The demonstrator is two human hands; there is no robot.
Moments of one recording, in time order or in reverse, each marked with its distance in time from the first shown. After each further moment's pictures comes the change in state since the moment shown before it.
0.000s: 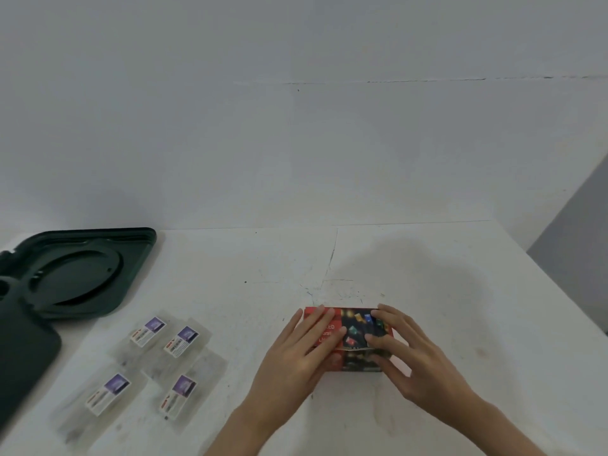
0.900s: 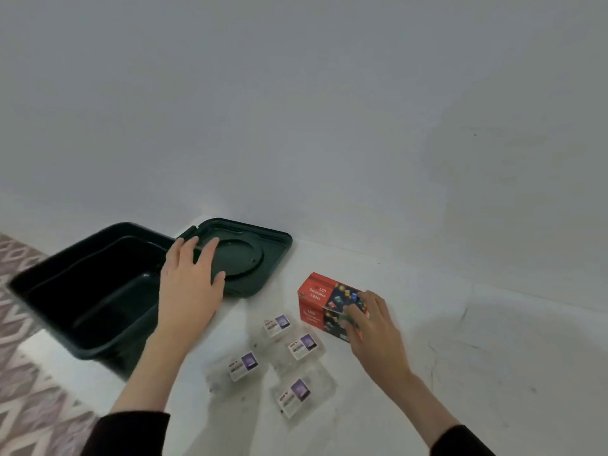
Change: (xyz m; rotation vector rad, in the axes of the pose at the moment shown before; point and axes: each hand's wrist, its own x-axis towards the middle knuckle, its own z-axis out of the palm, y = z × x) left_hand -0.089 -0.150 -0.211 0.516 0.136 -1.093; right_hand 0.168 -0.103 0.149 0.061 0.022 -0.047
